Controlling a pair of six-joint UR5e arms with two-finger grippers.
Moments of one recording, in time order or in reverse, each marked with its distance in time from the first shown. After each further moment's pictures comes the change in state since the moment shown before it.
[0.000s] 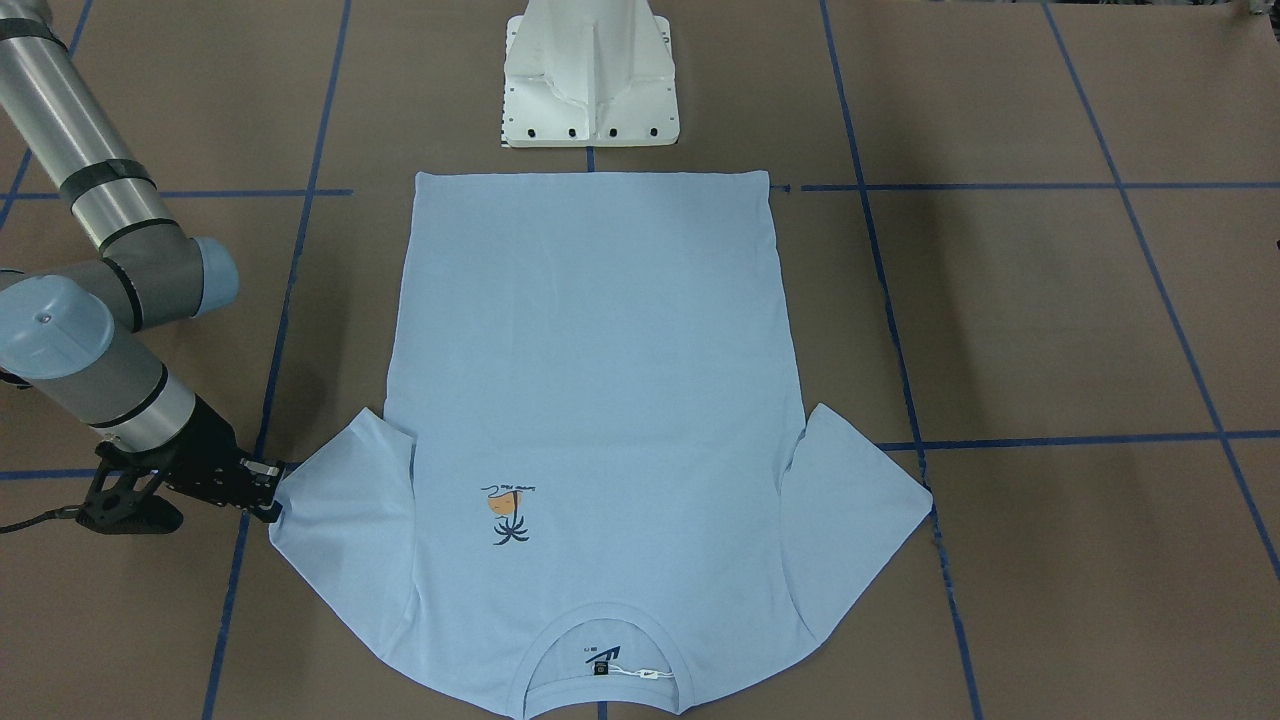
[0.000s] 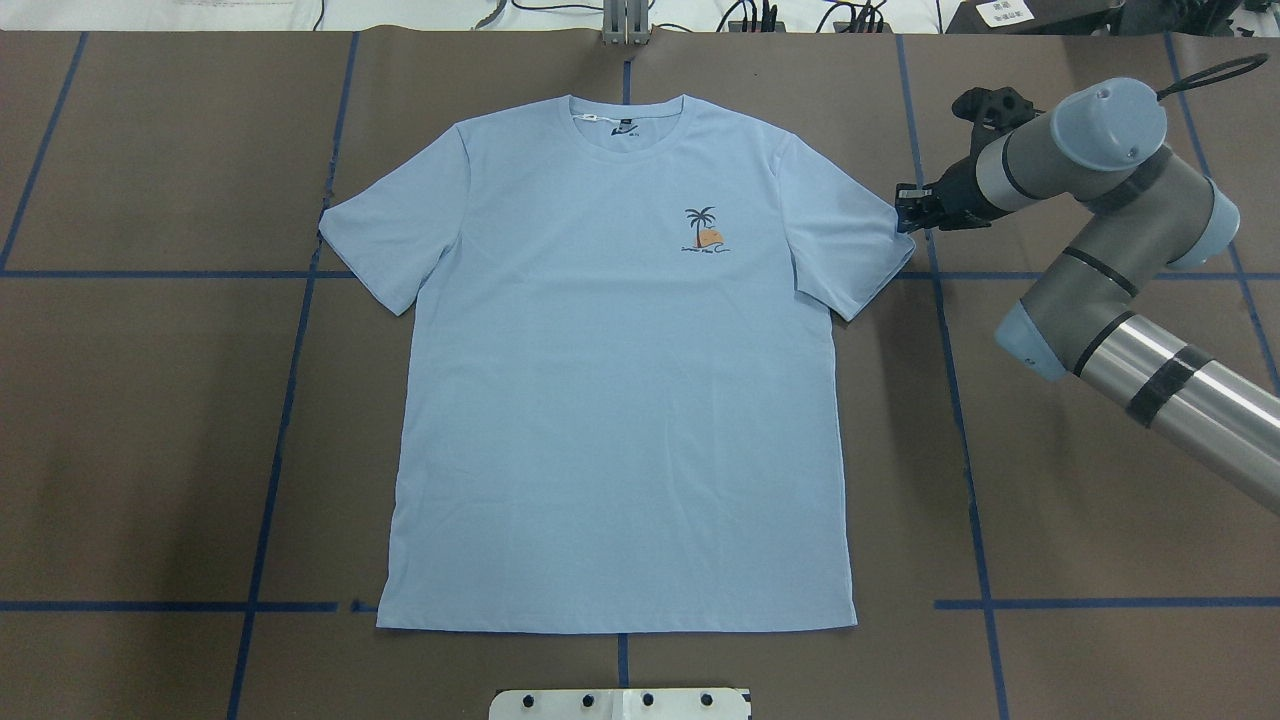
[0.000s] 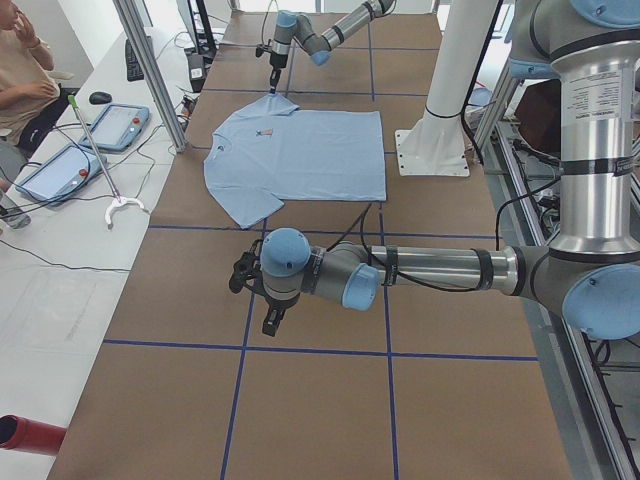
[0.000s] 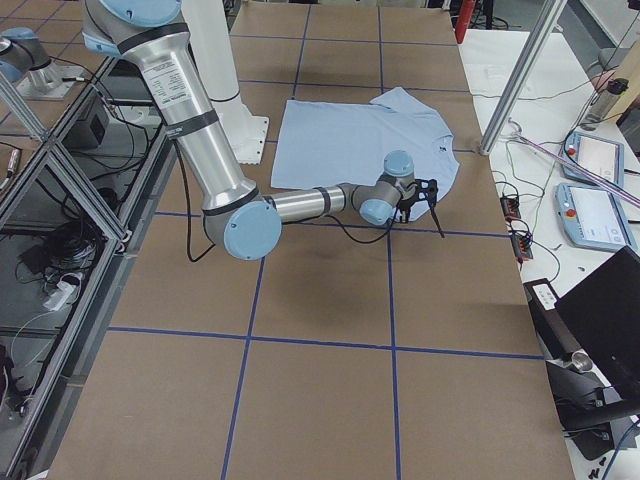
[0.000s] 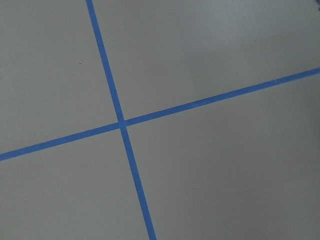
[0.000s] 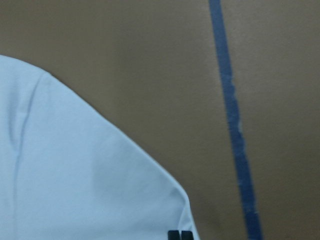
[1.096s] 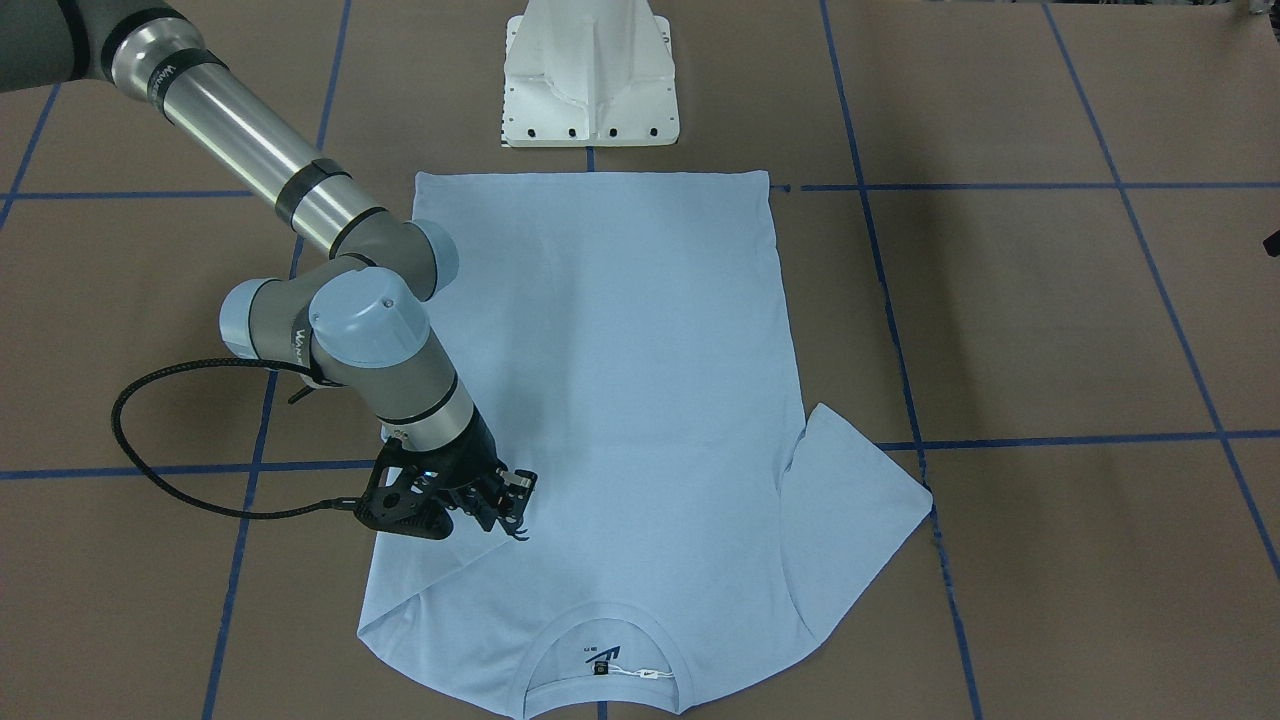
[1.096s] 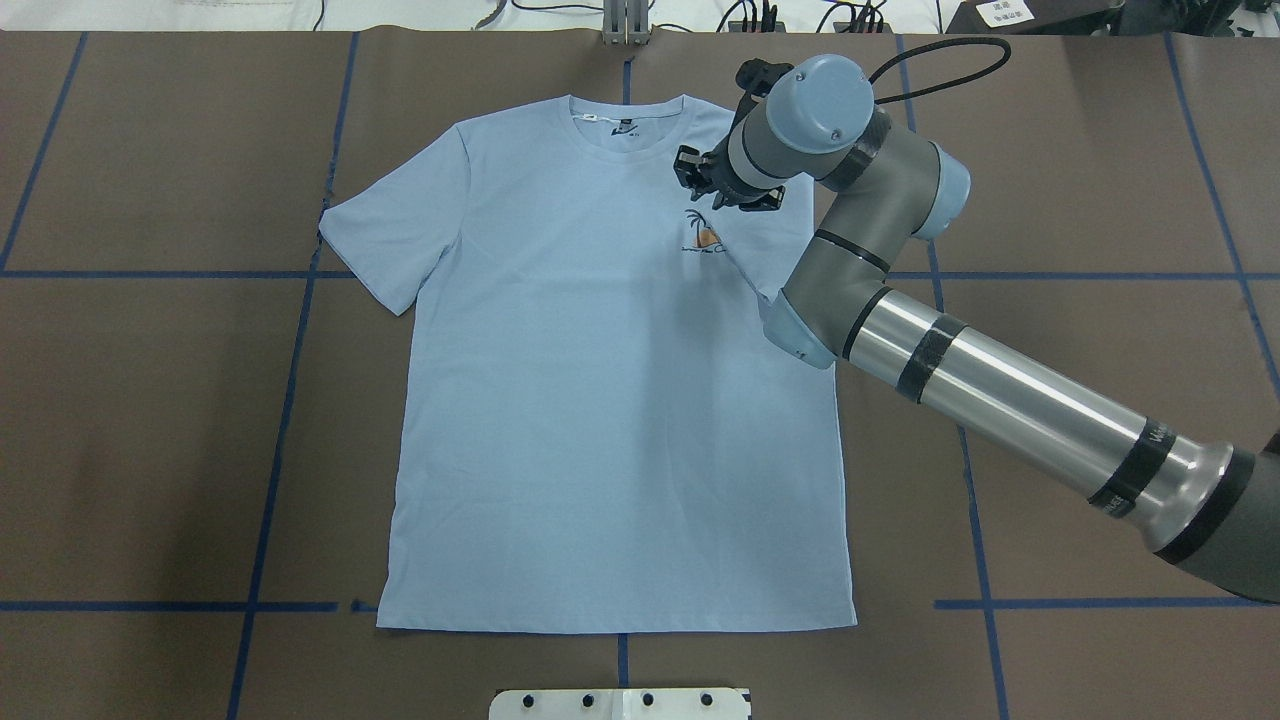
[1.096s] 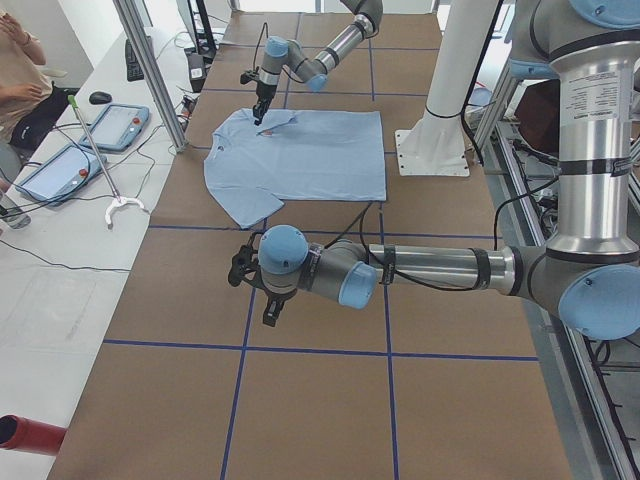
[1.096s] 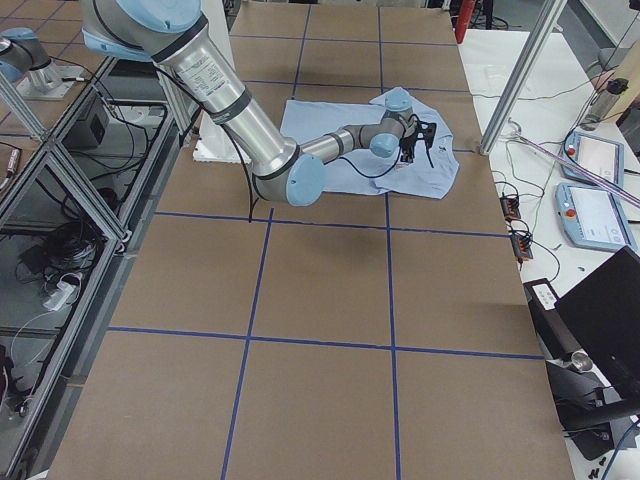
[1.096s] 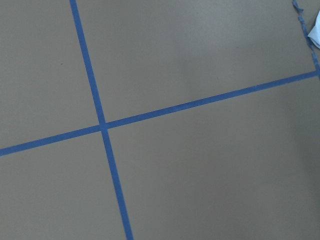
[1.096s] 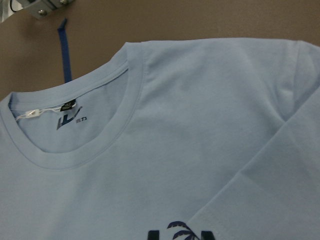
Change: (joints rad) left arm 0.021 -0.025 0.003 -0.060 -0.065 -0.113; right arm -0.158 0.370 -0.166 -0.131 -0.202 0.251
